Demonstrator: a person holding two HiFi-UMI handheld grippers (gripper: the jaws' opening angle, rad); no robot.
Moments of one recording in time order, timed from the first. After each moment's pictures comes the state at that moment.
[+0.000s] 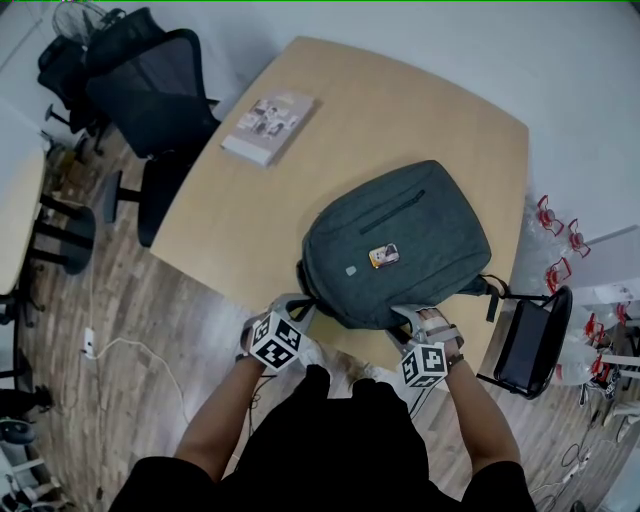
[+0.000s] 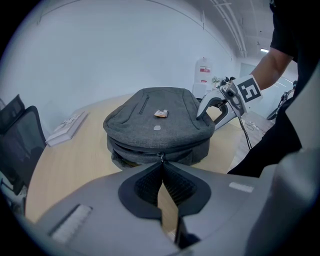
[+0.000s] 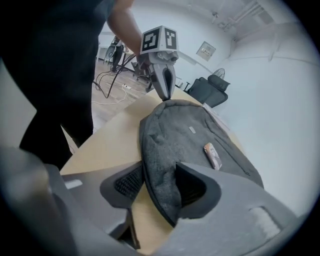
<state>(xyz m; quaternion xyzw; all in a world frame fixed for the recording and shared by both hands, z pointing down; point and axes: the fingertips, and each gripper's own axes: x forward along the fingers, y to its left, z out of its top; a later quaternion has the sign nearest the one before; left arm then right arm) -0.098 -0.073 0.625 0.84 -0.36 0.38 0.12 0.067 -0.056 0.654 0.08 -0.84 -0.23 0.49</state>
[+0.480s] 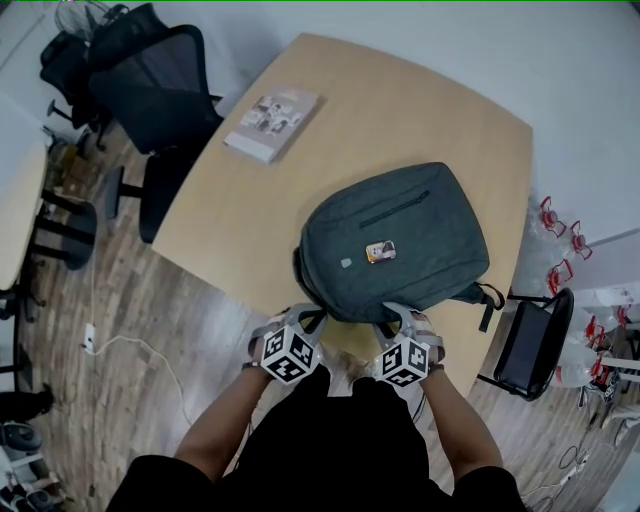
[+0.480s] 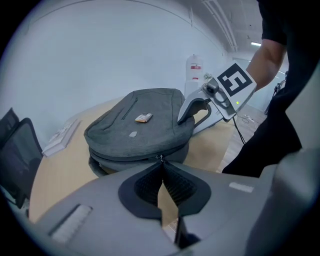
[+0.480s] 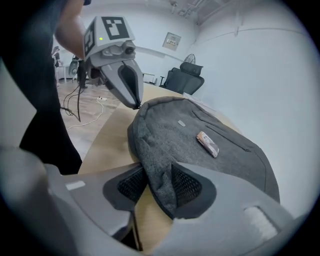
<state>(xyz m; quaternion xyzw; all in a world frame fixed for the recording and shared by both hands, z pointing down) -0.069 -0.049 0.621 0.85 -0.33 0.40 0.09 0.035 -0.069 0.649 0.21 -0.86 -0.09 0.46</state>
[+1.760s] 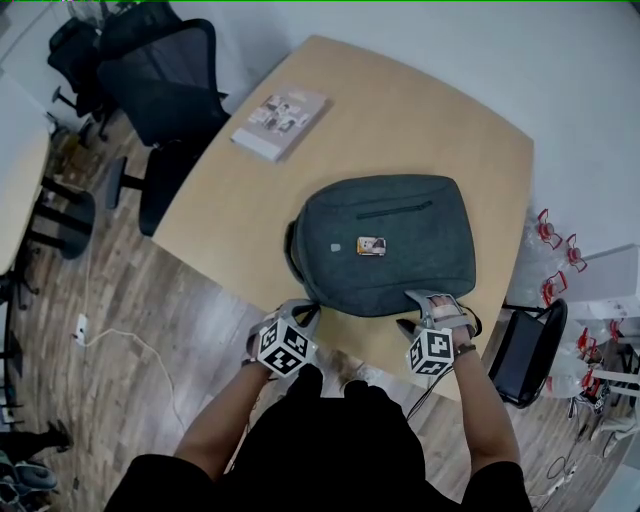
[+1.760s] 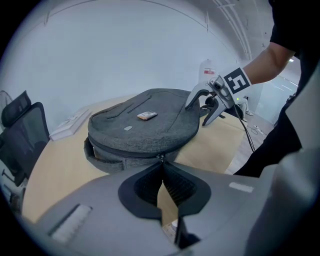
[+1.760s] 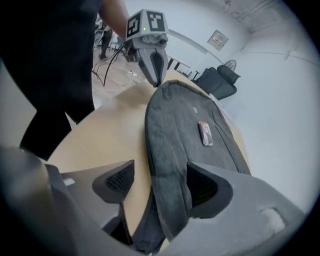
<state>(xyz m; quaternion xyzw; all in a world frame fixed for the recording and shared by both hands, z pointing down) -0.087 -0.059 0.630 0.84 -0.38 0.37 0.13 0.091 -0.095 0.650 0.06 -0.79 -0.24 0.55</state>
